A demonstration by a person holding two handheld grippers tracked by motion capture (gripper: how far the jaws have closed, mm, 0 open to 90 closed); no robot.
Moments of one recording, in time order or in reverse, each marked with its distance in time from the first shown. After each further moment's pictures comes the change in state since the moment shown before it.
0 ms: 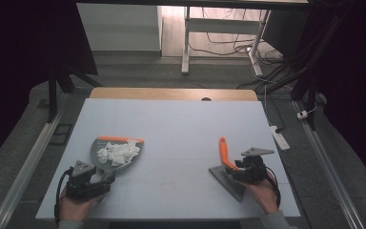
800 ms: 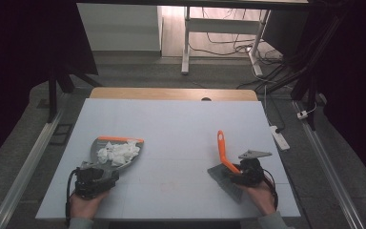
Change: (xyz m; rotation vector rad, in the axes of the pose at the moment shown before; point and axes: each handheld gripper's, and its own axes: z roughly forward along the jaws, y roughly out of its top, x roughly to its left) left arm 0.002 -0.005 0.030 0.089 0.005 -0.200; right arm 0.007 -0.006 0.005 0.011 0.068 -0.001
